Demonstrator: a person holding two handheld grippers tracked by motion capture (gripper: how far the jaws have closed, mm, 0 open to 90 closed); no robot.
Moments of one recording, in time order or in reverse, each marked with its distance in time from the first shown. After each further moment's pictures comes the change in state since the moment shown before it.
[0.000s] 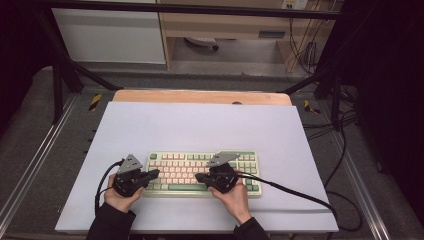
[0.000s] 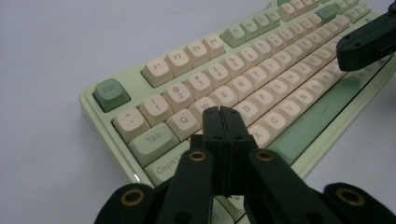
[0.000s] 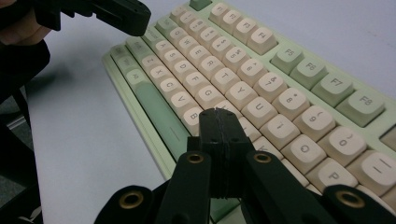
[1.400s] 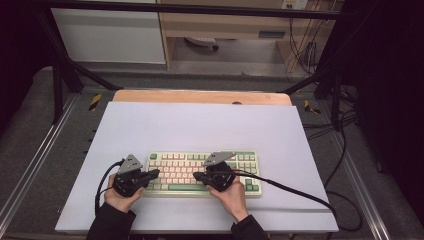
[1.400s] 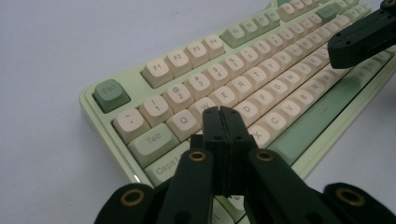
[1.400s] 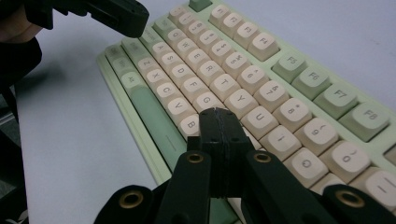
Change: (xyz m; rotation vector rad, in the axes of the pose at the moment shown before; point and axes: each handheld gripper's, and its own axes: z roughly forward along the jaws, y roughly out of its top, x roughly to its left) left arm 0.000 0.000 0.000 -0.002 0.001 0.005; right arm 0.001 0.006 0.005 0.009 -0.017 -0.032
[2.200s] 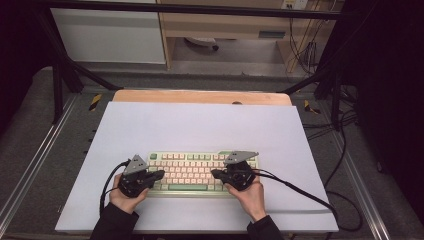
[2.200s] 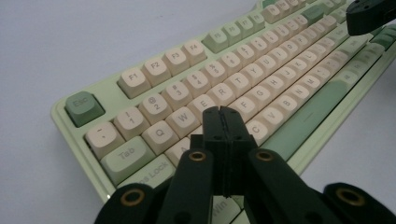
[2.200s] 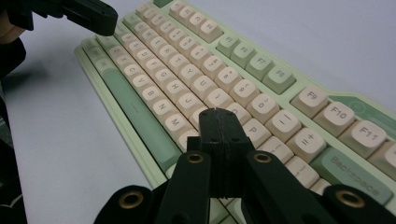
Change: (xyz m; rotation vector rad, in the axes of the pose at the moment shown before) left arm -0.013 0.006 0.009 0.004 -0.017 0.020; right arm -0.023 -0.018 -0.043 -0.014 -0.058 0.046
